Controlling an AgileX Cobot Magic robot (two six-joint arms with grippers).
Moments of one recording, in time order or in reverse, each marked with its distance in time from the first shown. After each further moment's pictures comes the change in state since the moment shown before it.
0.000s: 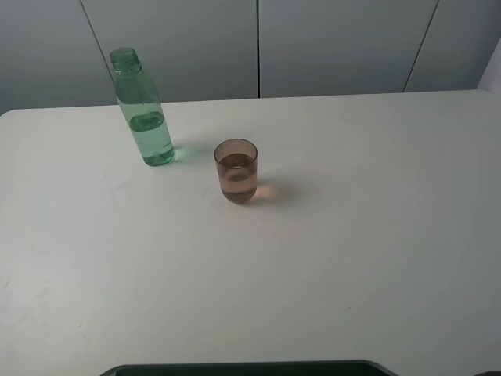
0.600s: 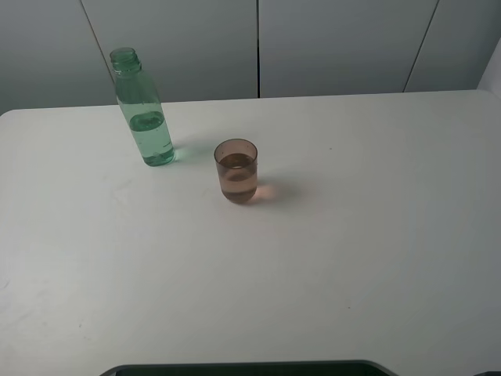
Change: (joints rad) left arm 0.000 0.000 0.000 0.004 0.000 -0.014; right arm 0.000 0.000 0.000 0.000 0.000 0.000
